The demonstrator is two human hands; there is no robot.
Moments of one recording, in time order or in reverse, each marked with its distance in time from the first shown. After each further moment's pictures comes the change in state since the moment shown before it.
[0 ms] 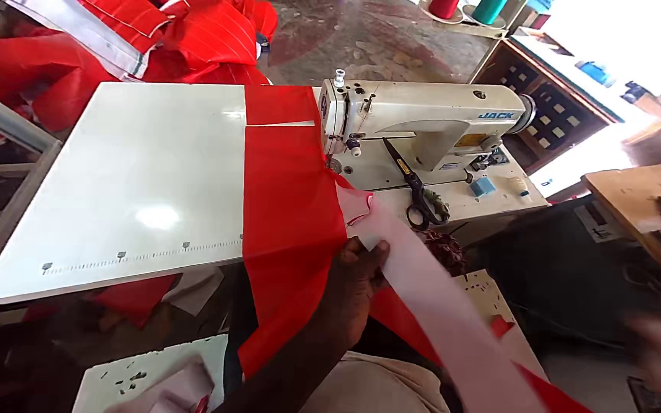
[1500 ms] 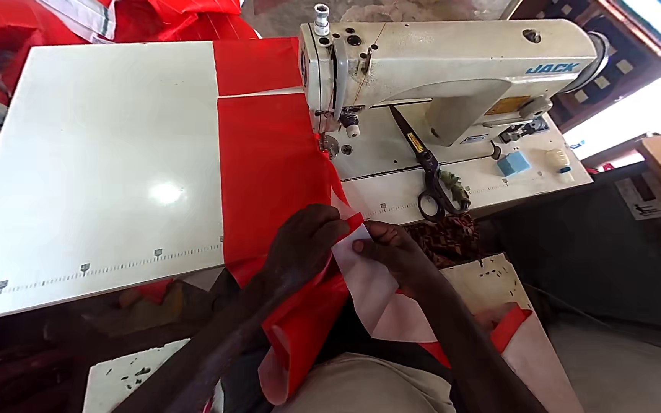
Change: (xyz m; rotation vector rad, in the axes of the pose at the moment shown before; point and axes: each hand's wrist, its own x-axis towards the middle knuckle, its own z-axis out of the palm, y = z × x) left_hand 0.090 0.041 -0.098 1.490 -0.275 1.283; right_hand 0.164 0.204 0.149 0.742 0.115 0.351
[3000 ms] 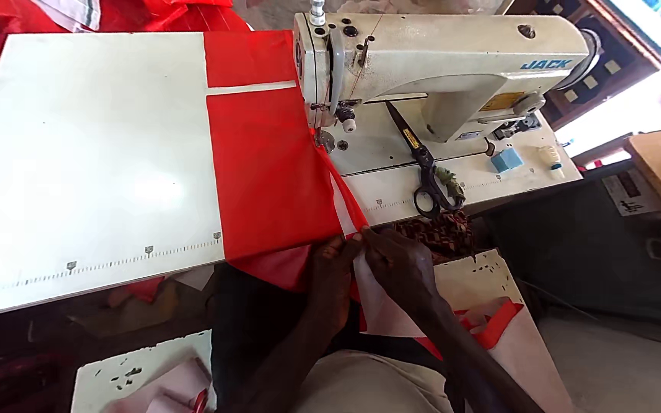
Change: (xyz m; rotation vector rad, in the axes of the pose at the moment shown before) left_hand -0.002 0.082 0.056 -1.212 0.321 -1.389; right_hand -0.021 0.027 0.005 -1.351 0.517 -0.434
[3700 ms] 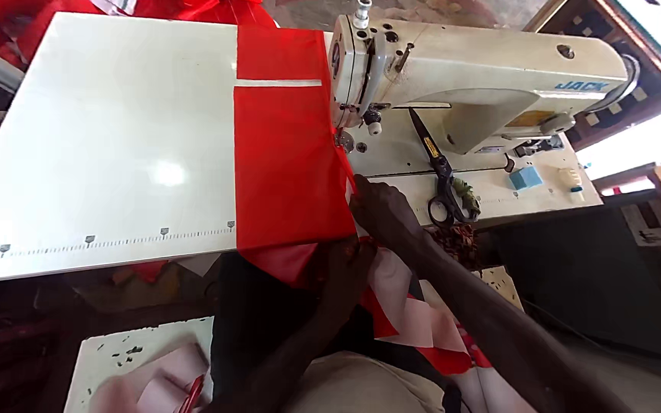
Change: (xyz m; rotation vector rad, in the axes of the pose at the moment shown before) left_hand 0.007 -0.006 -0.006 0.408 -0.051 0.204; right_hand 0.118 -0.024 0.016 -0.223 -0.566 0.111
